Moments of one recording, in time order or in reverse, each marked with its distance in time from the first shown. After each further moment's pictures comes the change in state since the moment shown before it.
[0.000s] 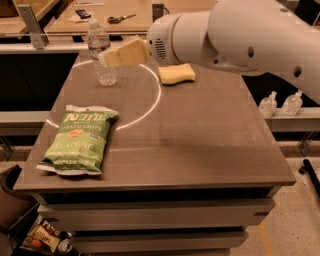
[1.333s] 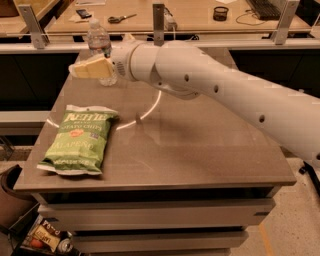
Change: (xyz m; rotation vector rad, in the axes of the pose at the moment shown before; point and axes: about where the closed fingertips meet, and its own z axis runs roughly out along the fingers) arm 0.021 0.020 0.124 -0.072 -0.172 0.004
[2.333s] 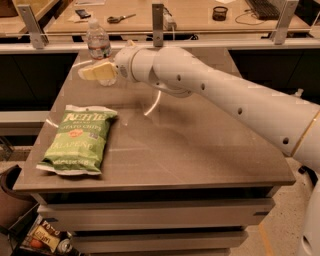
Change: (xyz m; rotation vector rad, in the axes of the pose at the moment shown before) arm 0.039 -0.035 0.043 0.000 0.023 -0.001
